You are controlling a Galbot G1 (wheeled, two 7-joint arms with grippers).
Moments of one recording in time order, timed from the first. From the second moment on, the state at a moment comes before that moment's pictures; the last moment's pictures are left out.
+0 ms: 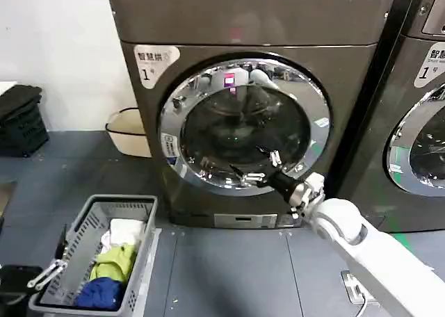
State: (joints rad) left arm 1.82 -1.44 -1.11 -2.16 -0.21 -0.82 0.22; right arm -0.44 0.89 -0.27 1.73 0.77 -0.08 -0.14
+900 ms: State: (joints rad) left arm 1.82 -1.45 -1.11 -2.17 -0.19 -0.82 0.22; right arm -0.28 1.04 -0.45 1.61 0.79 -0.12 -0.07
